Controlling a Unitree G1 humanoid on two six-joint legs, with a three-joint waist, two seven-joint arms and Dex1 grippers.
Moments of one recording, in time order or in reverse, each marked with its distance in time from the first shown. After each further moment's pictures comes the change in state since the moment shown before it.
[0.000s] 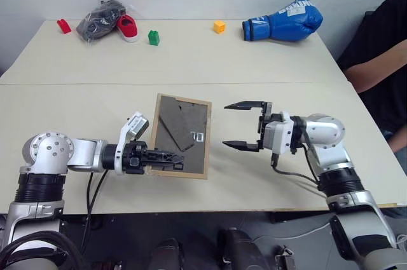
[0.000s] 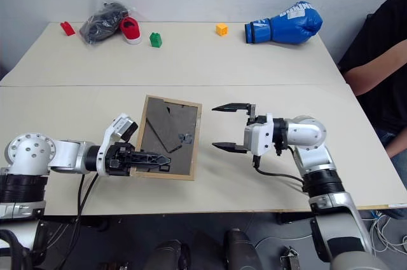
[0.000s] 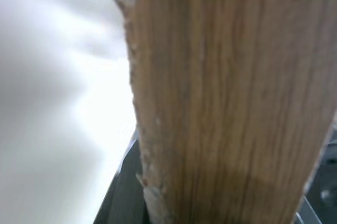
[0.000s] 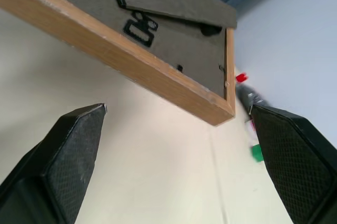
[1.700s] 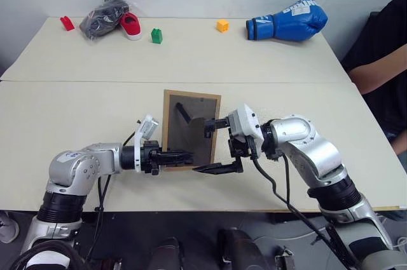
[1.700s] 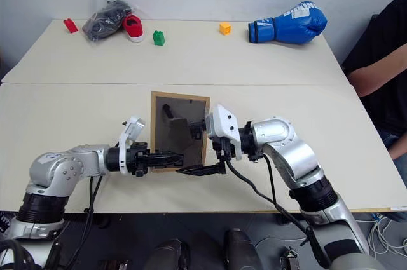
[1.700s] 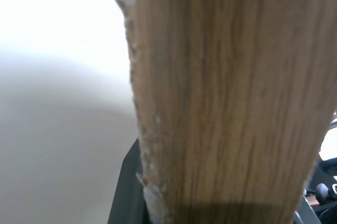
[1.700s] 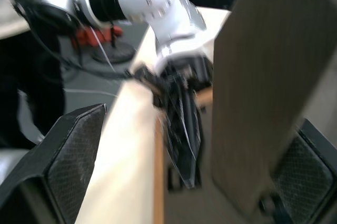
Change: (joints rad) left arm 0.146 -0.088 -0.091 -0.213 0.484 -0.547 -0.253; right arm 0.032 -0.012 0.156 -0.544 0.272 1.087 -0.010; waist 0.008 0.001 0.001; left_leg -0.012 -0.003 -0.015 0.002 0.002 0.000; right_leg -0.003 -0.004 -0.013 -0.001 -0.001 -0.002
